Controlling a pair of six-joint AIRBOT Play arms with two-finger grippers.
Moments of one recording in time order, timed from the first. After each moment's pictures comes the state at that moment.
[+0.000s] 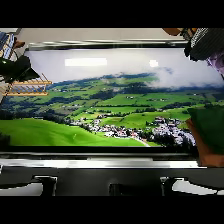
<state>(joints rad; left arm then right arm) 0.31 -1.49 1.91 1.12 -1.55 -1.73 -0.69 -1.47 1.34 1.08 -1.69 -0.91</state>
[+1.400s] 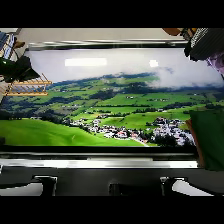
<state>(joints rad) 0.31 -1.49 1.91 1.13 -1.54 -1.70 -0.68 -1.36 1.25 1.11 -1.41 -1.04</state>
